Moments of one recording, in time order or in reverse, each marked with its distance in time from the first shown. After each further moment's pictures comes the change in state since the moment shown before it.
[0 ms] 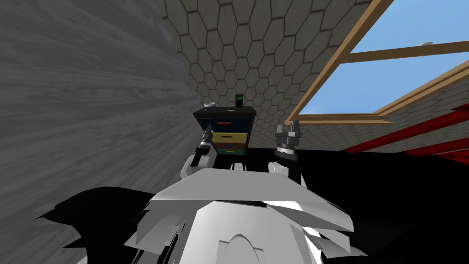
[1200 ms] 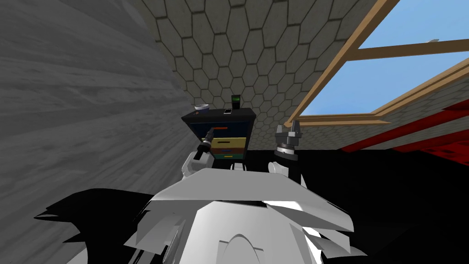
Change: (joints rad) left arm -0.079 0.091 -0.007 0.078 -0.017 0.267 0.001; right arm 0.000 0.000 0.000 0.000 0.000 0.000 0.000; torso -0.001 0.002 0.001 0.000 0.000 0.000
